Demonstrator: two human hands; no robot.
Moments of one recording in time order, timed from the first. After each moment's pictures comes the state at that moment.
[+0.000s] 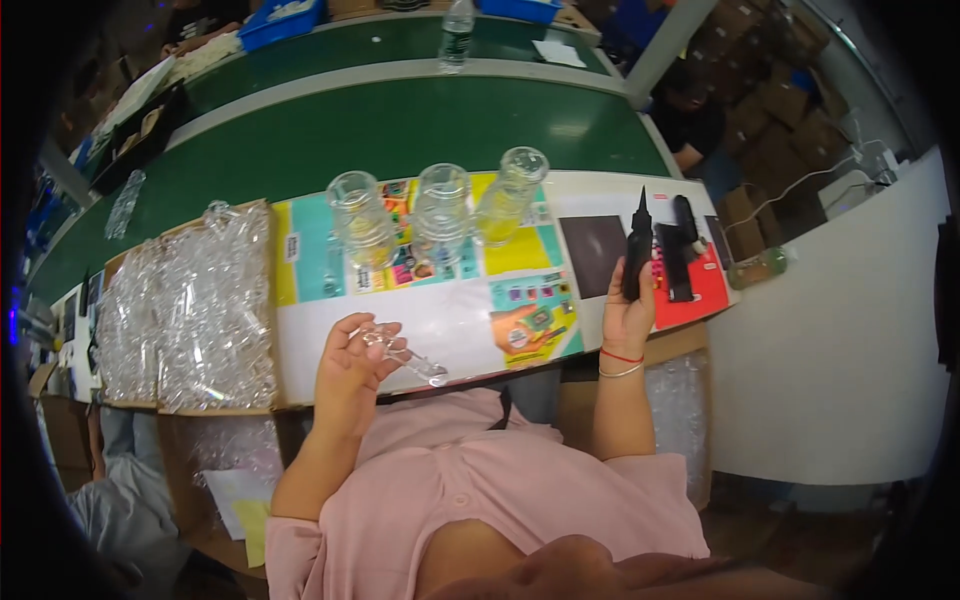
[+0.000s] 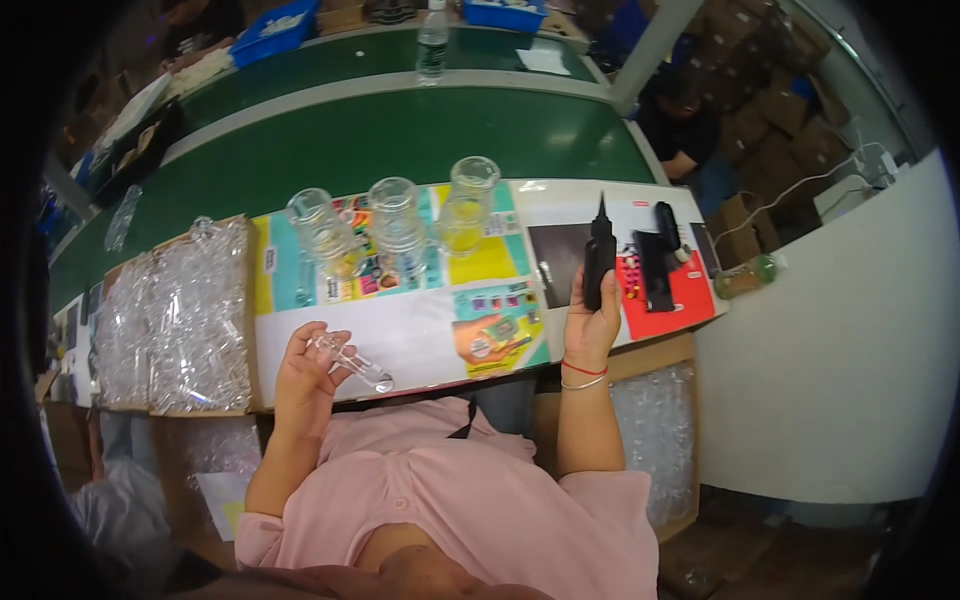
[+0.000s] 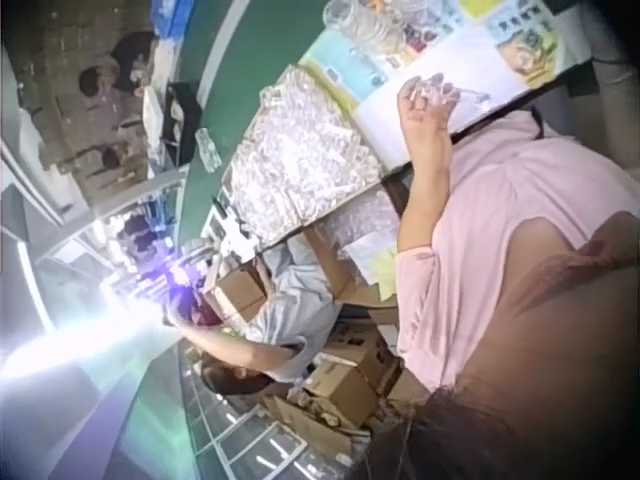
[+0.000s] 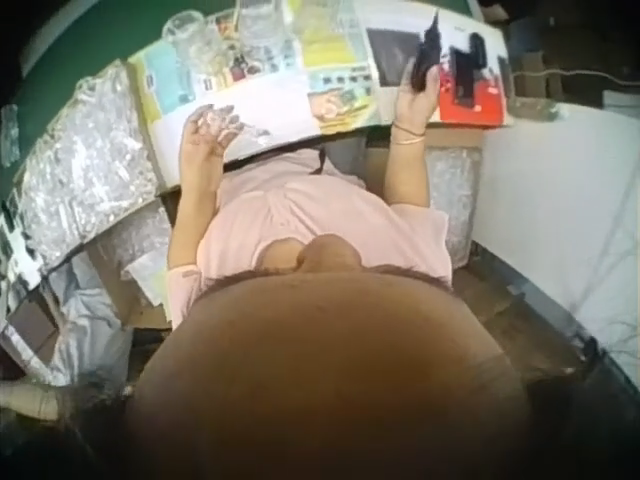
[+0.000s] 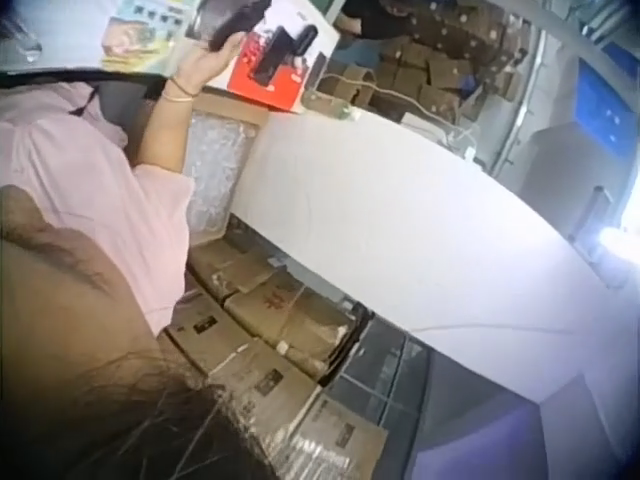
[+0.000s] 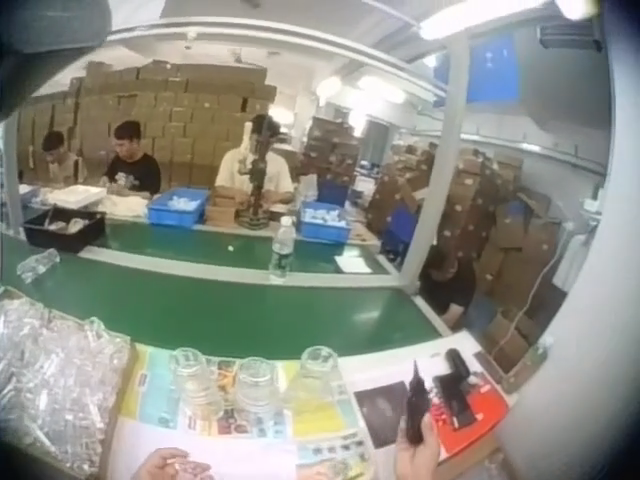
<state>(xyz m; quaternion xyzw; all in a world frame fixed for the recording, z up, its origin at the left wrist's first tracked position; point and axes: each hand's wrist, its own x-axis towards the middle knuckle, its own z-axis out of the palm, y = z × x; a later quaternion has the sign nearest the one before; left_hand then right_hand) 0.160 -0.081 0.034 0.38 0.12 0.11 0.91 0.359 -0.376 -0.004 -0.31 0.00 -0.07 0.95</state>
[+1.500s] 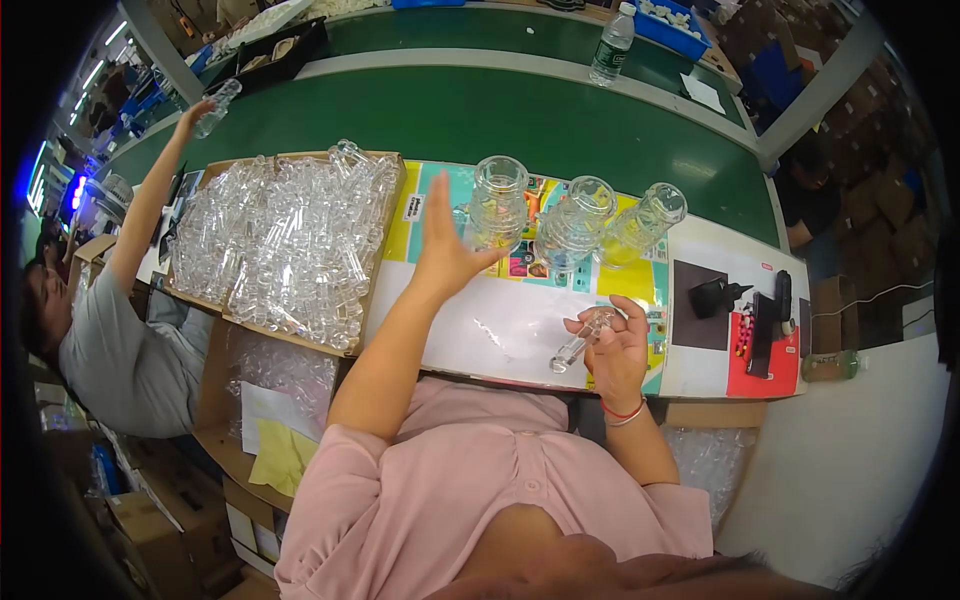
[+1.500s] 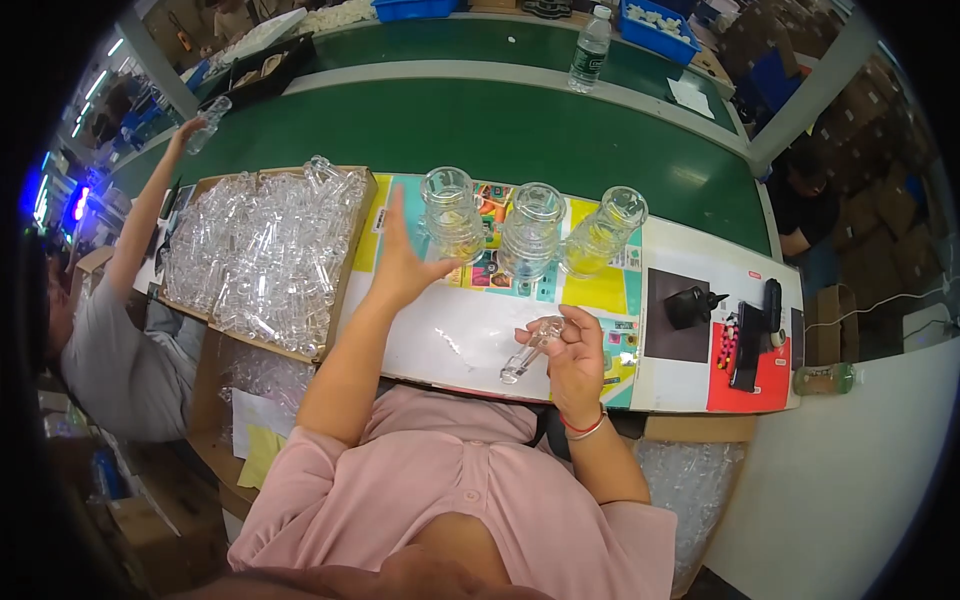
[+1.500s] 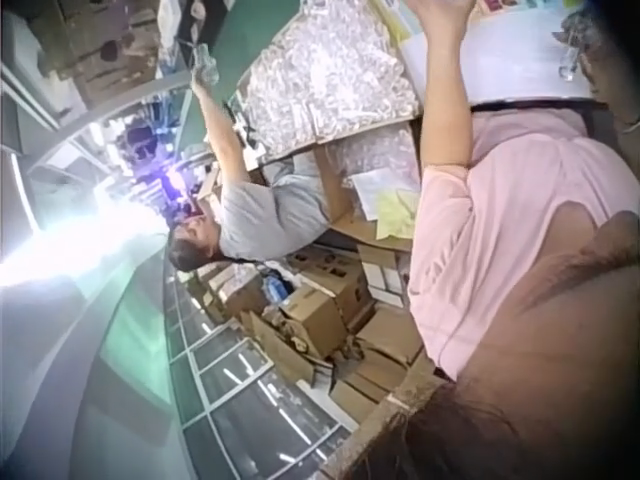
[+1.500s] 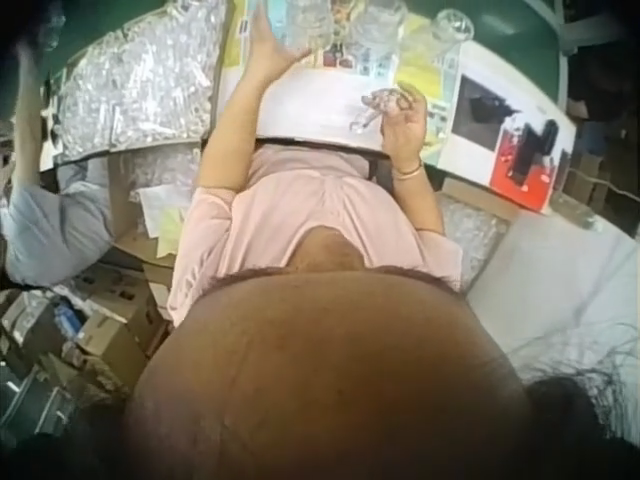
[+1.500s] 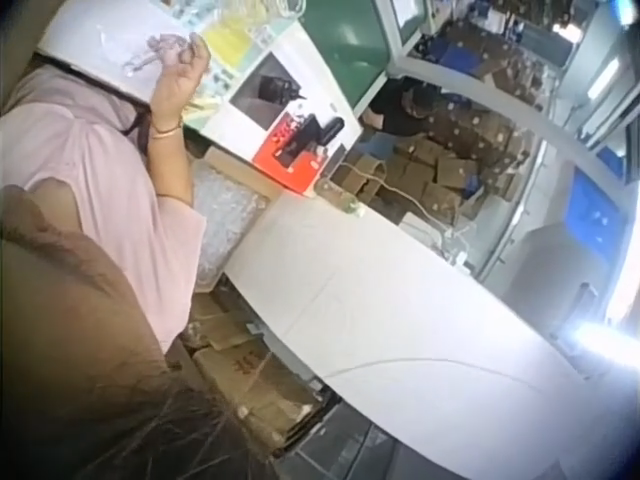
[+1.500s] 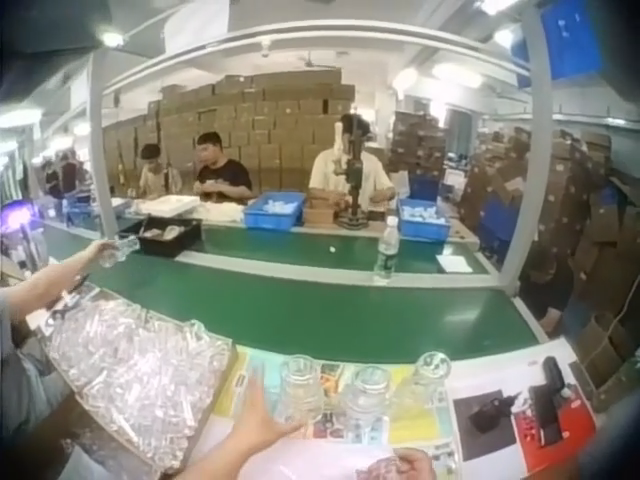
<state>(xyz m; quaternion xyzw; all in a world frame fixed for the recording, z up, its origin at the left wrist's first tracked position) 0.260 -0.026 0.009 0.82 0.19 0.42 0.33 0.293 -0.267 -0.005 -0.45 -0.22 0.20 0.84</state>
